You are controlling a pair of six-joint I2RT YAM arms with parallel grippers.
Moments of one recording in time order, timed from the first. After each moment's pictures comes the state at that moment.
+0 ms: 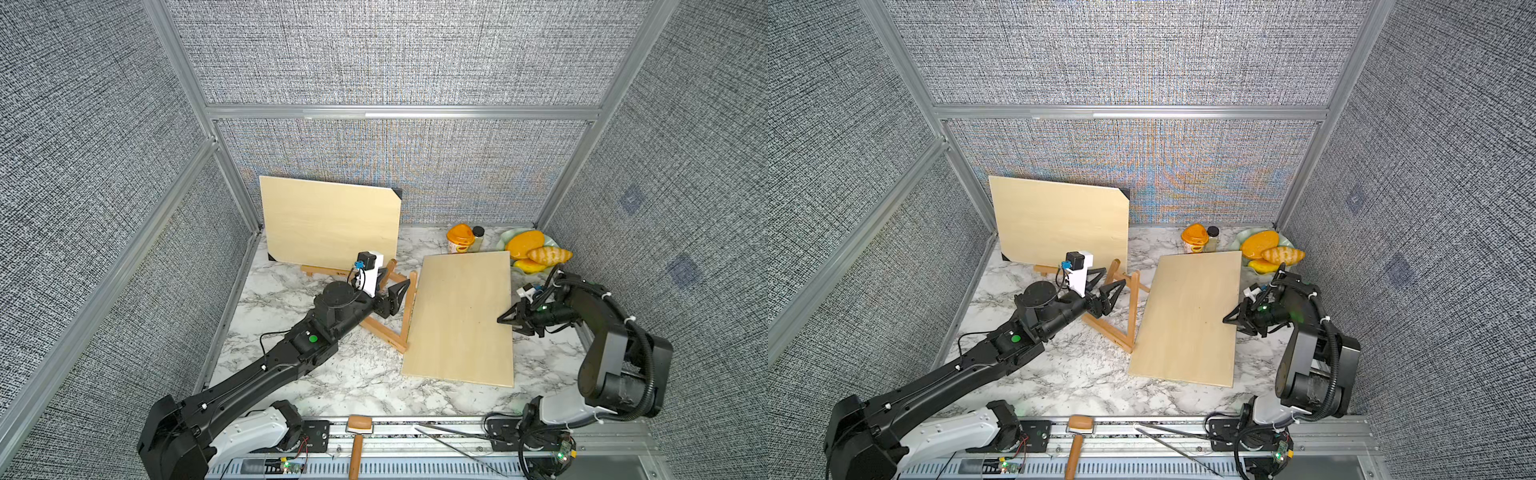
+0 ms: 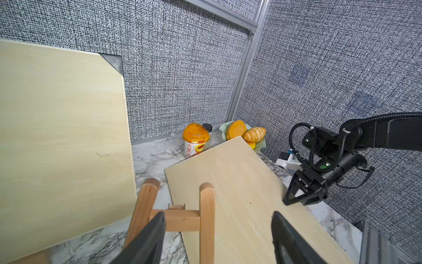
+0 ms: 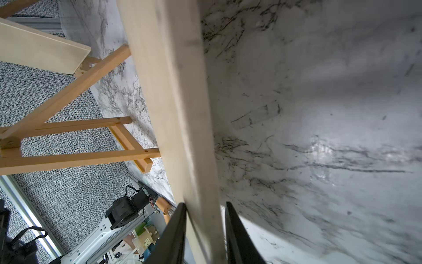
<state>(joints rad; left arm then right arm) -0.82 1.06 0.78 0.20 0.00 -0.26 -0.34 1.54 1.01 -1.08 -0.73 0.01</state>
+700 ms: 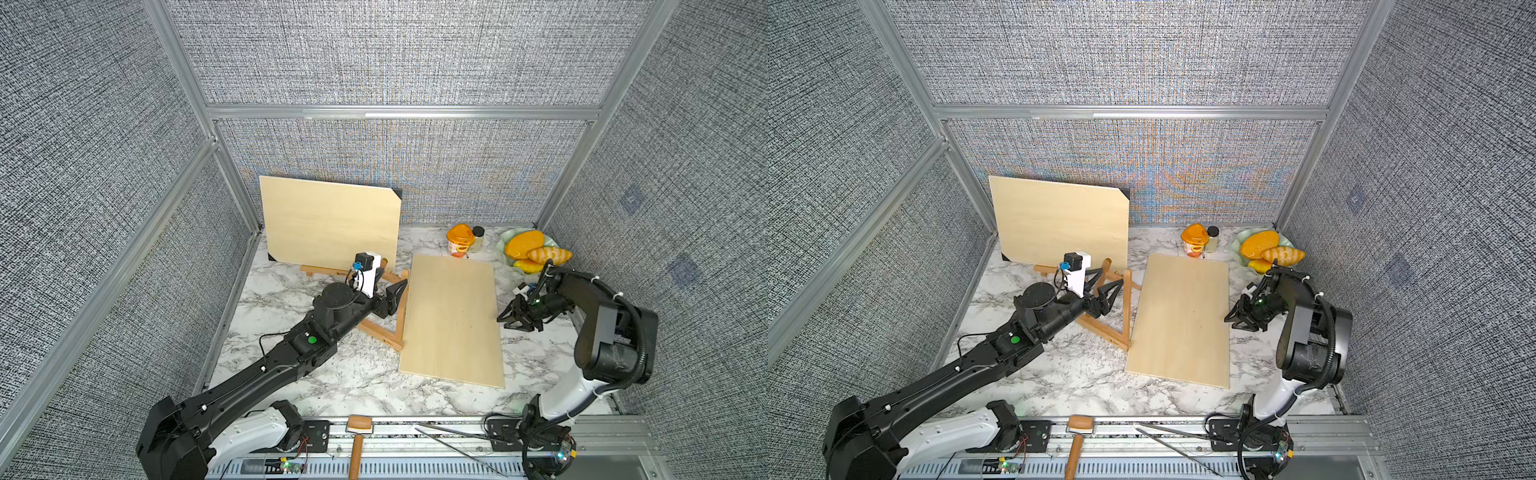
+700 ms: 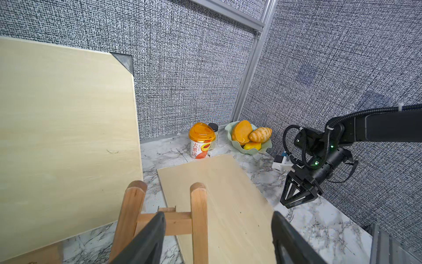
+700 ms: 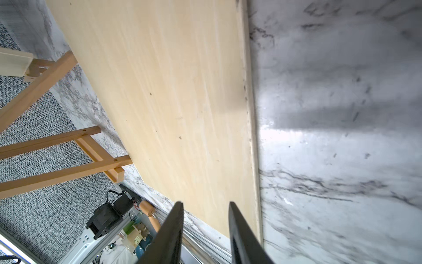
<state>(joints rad) -0.82 1.06 0.76 0.20 -0.02 -0.25 -0.31 1.74 1.13 -1.10 -0.60 -0.01</state>
